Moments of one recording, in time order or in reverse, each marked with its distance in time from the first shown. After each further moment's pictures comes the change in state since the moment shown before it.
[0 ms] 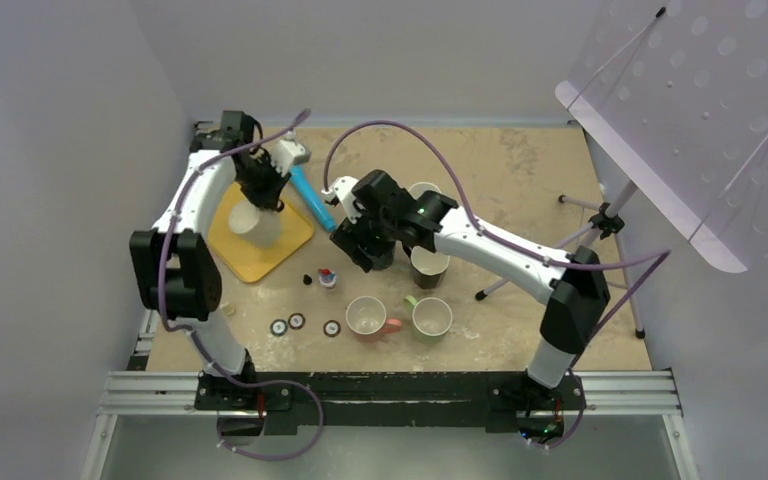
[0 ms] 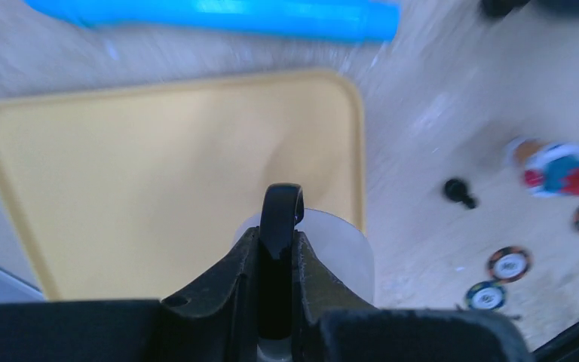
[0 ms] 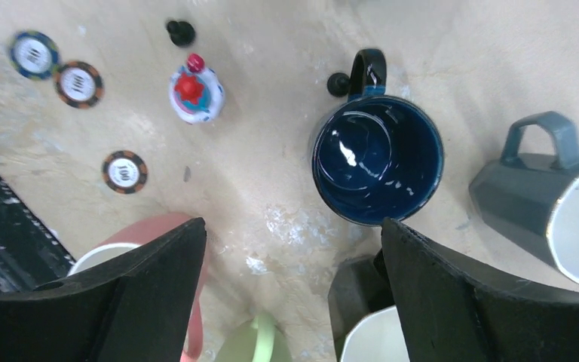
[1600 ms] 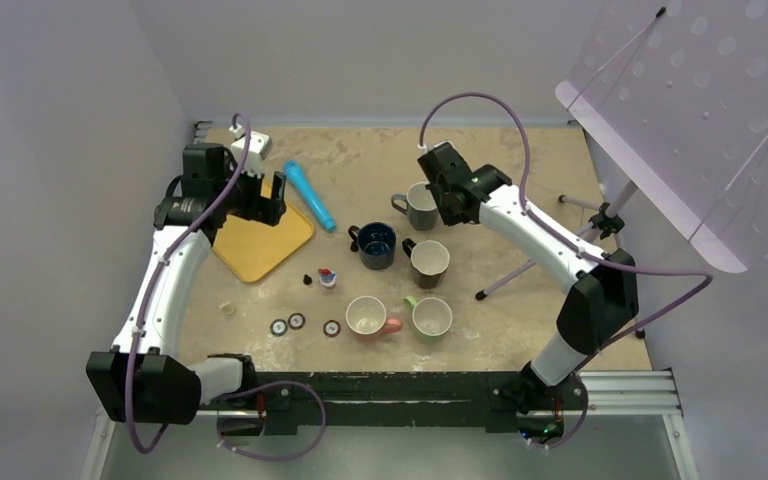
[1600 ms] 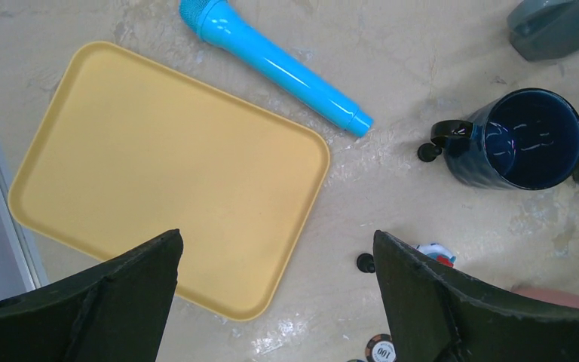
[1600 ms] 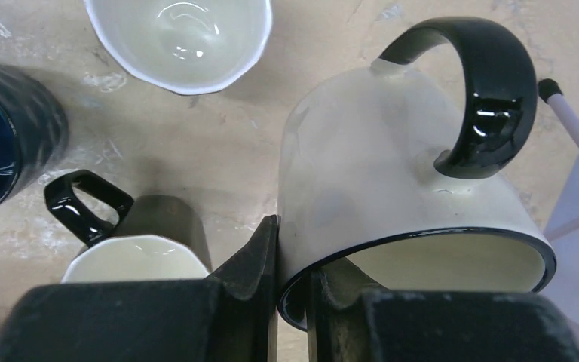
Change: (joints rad) left arm -0.003 -0.617 -0.346 0.320 -0.009 -0.630; right arm -0.293 -0.134 -0.114 -0.142 0.417 0.218
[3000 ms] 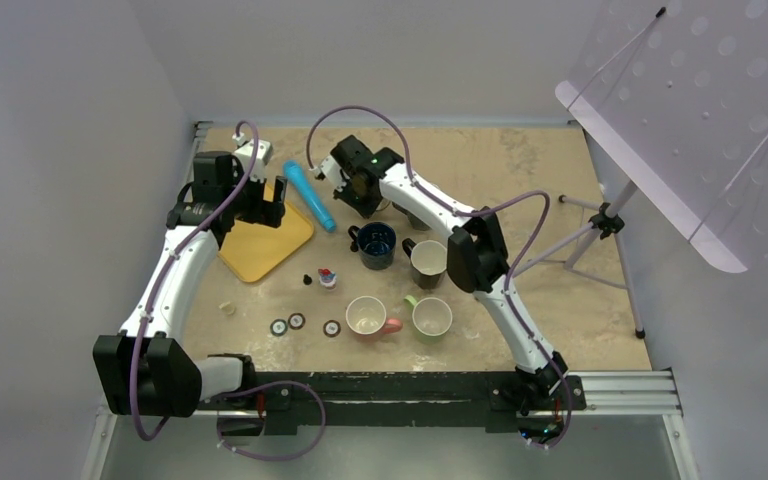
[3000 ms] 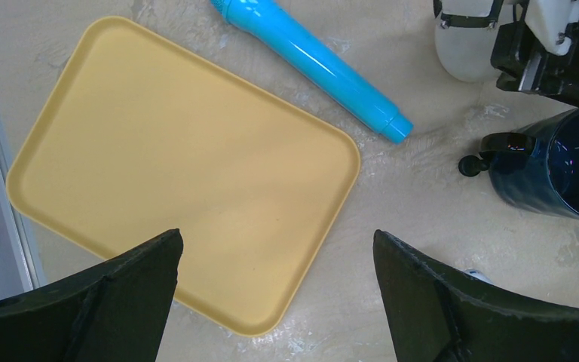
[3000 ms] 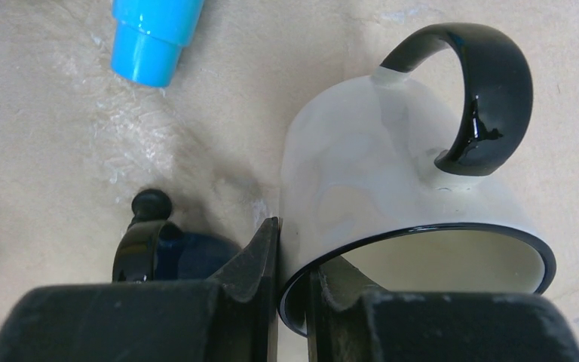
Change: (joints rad) left arm 0.001 0.032 -0.119 0.156 -0.083 -0.026; right arm 0.107 0.836 0.874 -0.092 -0.389 -0.472
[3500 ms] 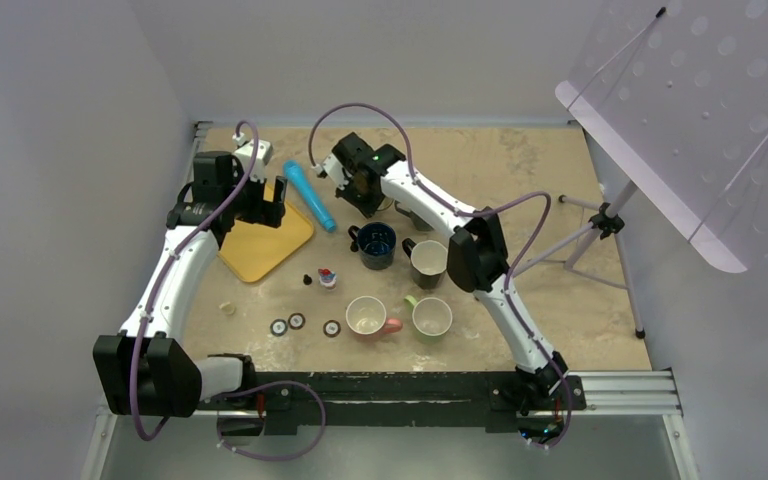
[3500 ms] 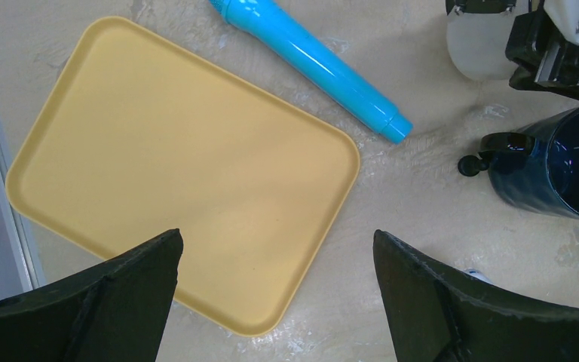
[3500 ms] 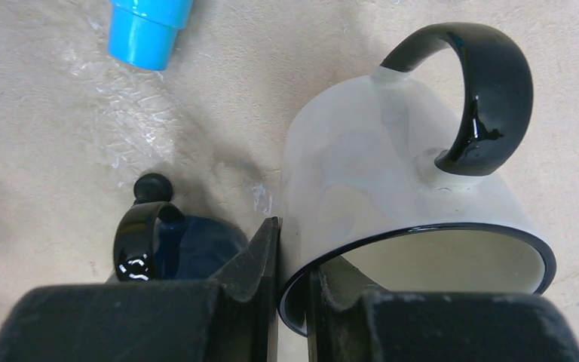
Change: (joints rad) left arm 0.000 0.000 0.000 0.000 0.002 0.000; right arm -0.005 -0.008 0.057 -0.106 -0.001 0.032
